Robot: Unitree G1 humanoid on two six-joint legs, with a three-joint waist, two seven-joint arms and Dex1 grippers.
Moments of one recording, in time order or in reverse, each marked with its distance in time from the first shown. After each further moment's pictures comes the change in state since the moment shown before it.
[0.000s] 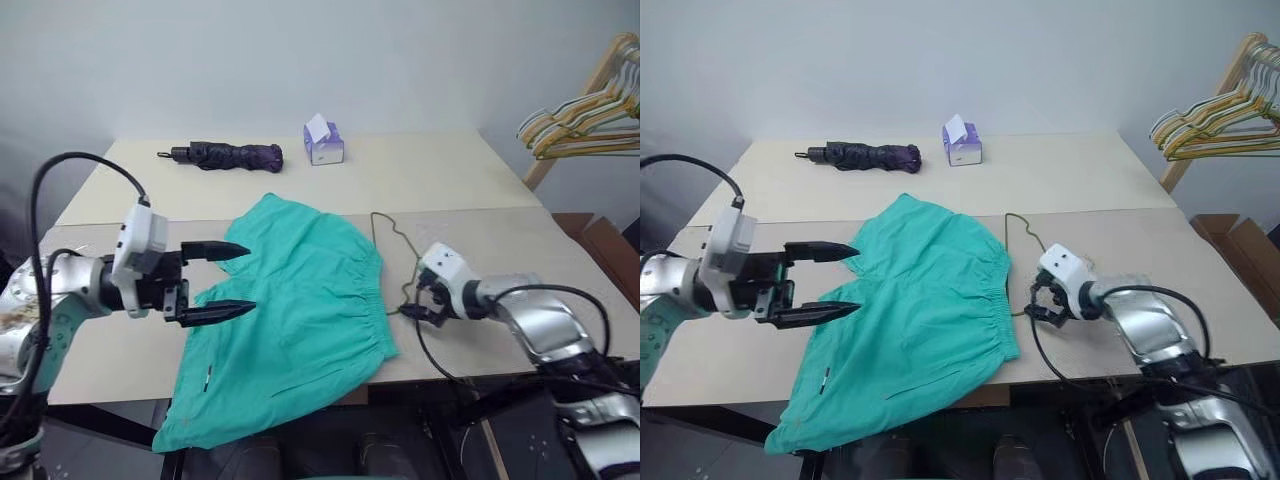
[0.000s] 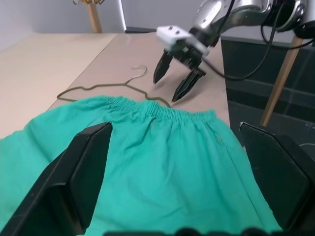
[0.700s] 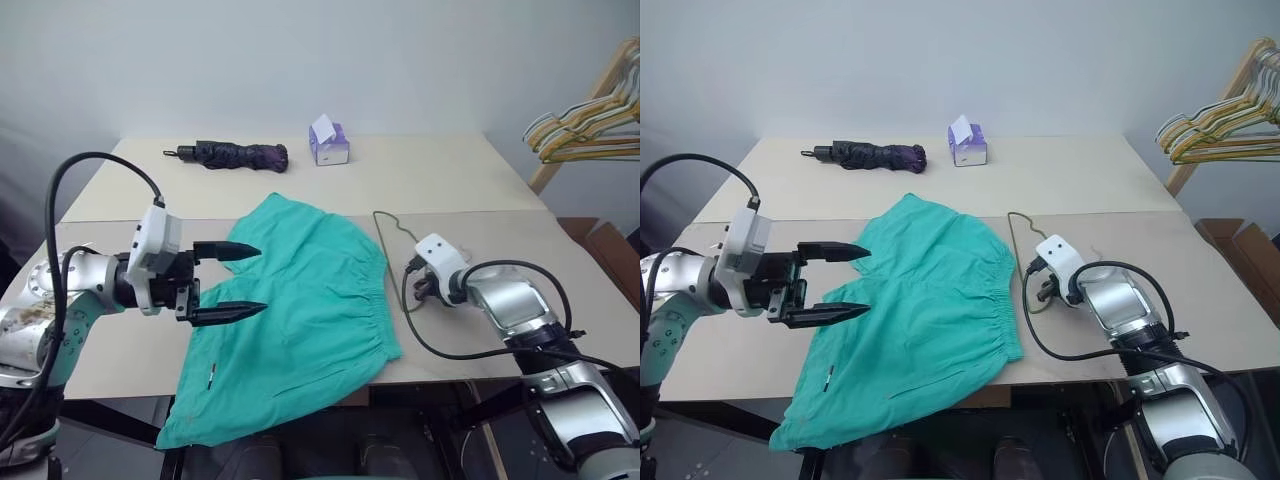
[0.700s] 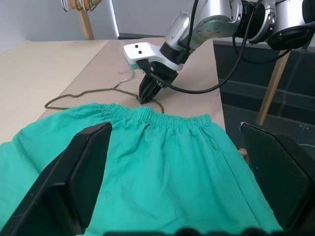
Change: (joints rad) left arm -0.039 -0.040 -0.032 0.008 0.043 -0.005 -0.020; right arm -0.140 0.059 0.049 0.204 -0.100 0.091 -0.167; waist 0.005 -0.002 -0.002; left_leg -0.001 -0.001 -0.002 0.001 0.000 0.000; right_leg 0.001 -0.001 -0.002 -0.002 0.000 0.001
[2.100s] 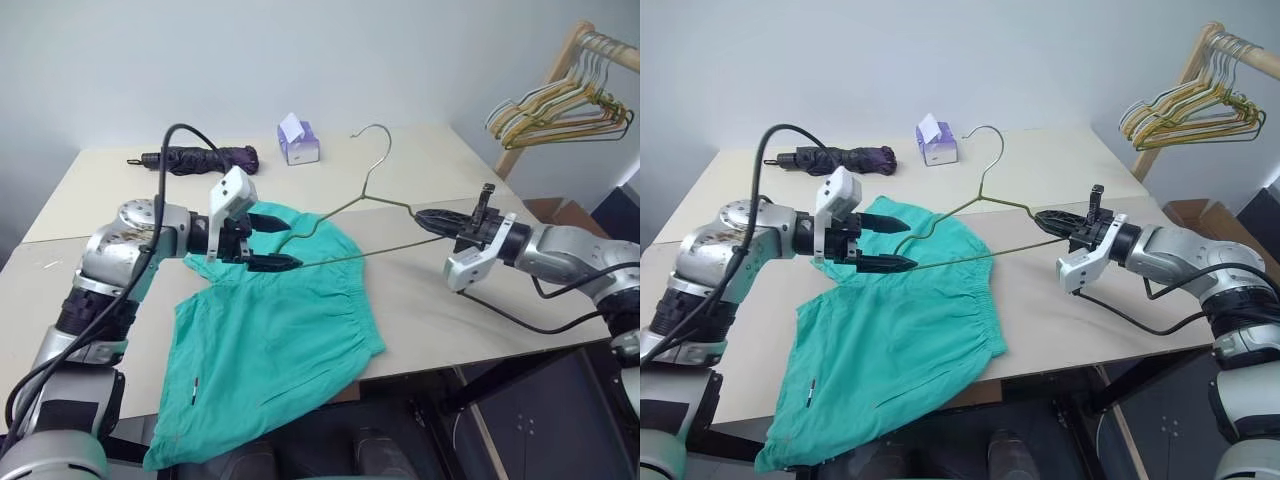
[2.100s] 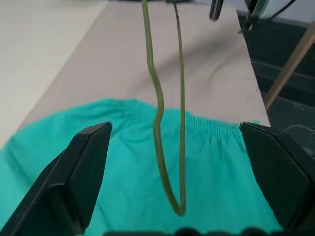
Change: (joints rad) left arm -0.502 -0.160 -0.381 0.435 0.291 0.158 0.033; right arm -0.190 -0.342 0.083 0.480 -0.847 -2.054 -0.620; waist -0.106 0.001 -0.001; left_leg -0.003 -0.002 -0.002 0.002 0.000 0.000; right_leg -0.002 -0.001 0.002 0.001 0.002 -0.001
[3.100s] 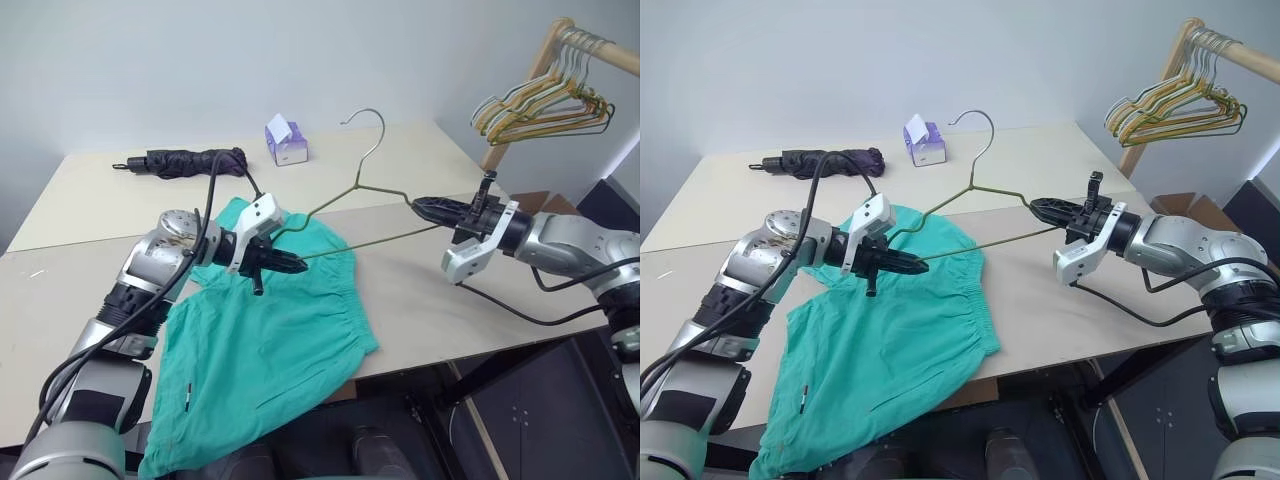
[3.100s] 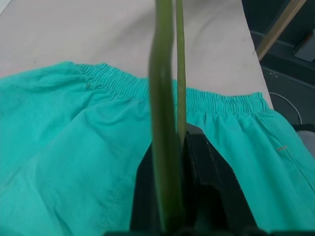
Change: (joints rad) left arm -0.028 -0.093 -0.087 0.085 0.140 -0.001 -0.055; right arm -0.008 0.005 -0.037 -0.061 0.003 0.011 0.024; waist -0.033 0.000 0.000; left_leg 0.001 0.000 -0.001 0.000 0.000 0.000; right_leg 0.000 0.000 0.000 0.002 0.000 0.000
